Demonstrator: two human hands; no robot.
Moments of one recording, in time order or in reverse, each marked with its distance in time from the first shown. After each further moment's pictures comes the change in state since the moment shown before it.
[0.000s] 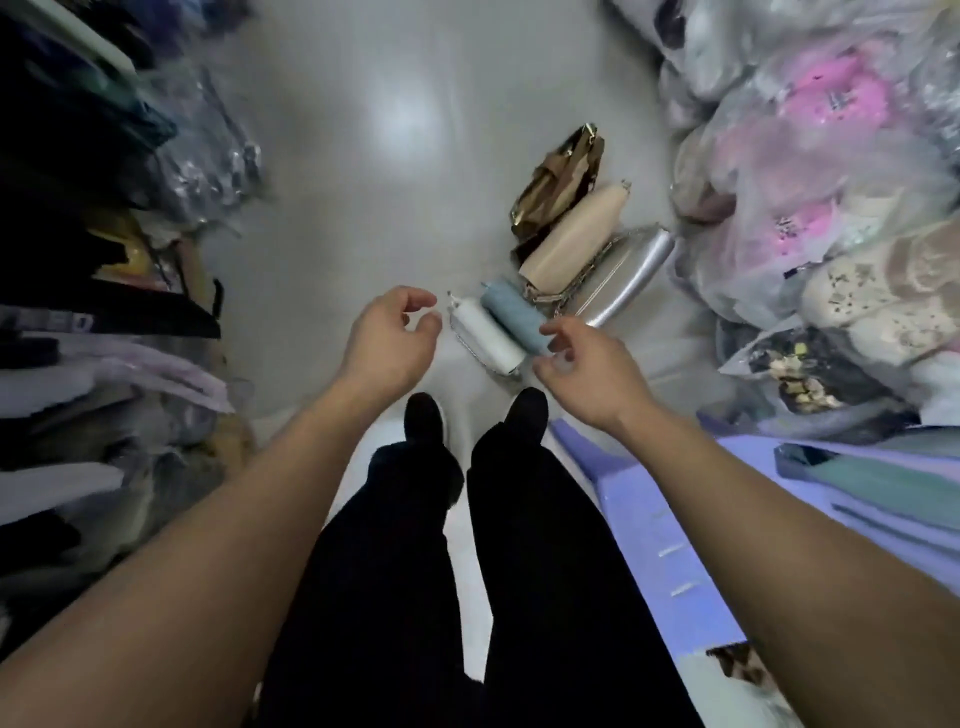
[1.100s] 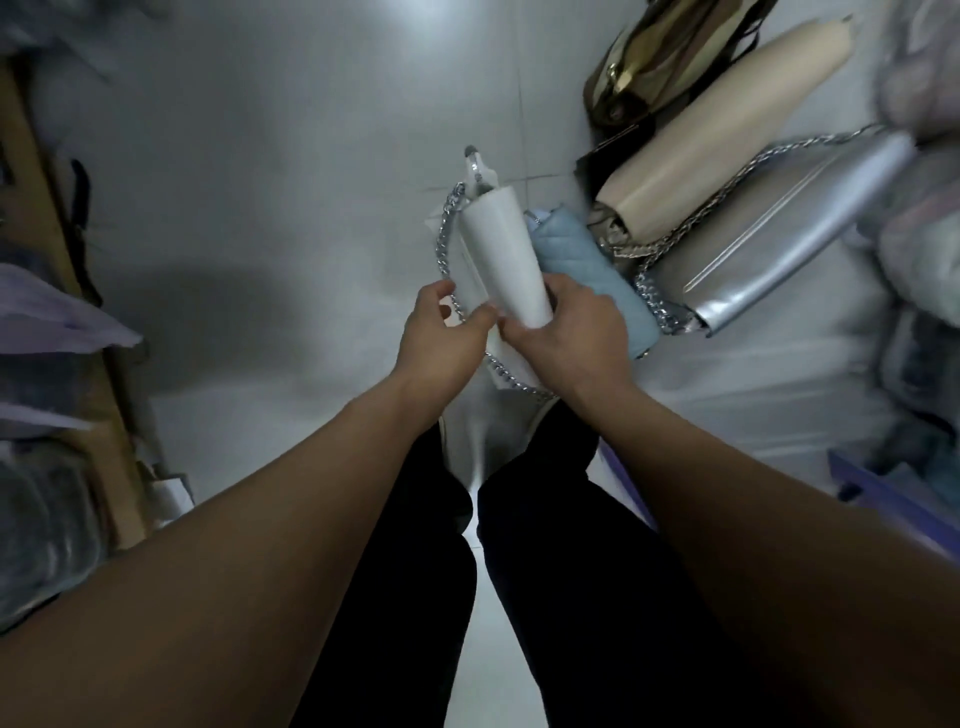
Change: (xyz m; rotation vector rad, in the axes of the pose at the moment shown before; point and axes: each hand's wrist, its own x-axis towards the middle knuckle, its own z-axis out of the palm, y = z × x) left_hand 0.201 -0.182 0.194 -0.331 -0.062 -0.383; right_hand 0.249 0.110 0.226 -0.085 0.139 0.061
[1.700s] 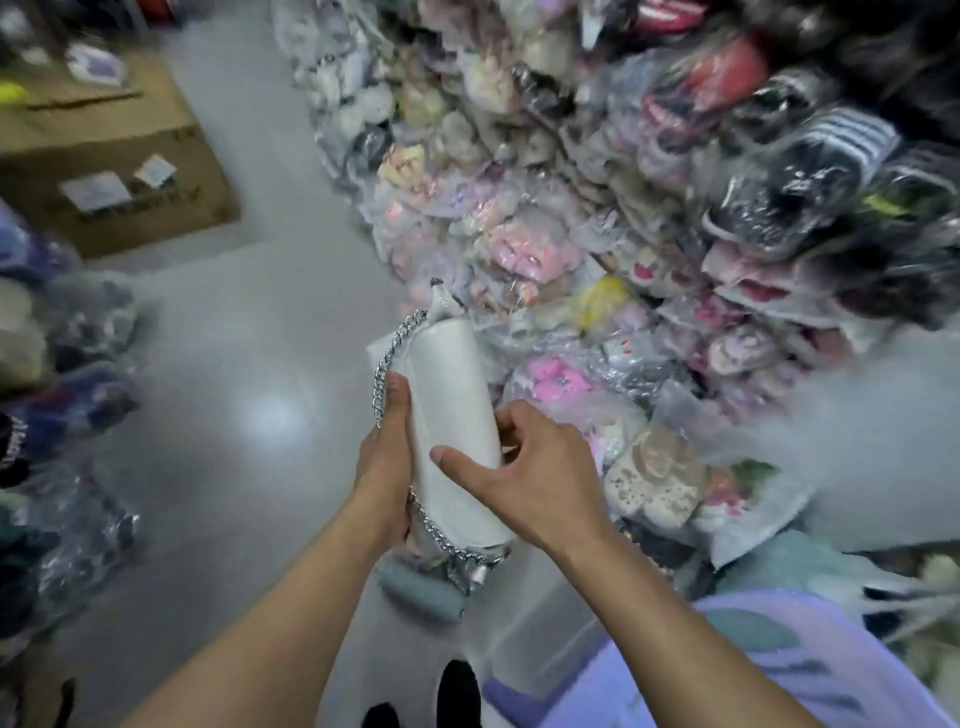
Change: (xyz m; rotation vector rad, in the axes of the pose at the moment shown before) left_hand -0.412 0.373 -0.062 -0.312 -0.465 0.348; right_hand -0.293 -0.187 -0.513 0.235 0.554 -0.060
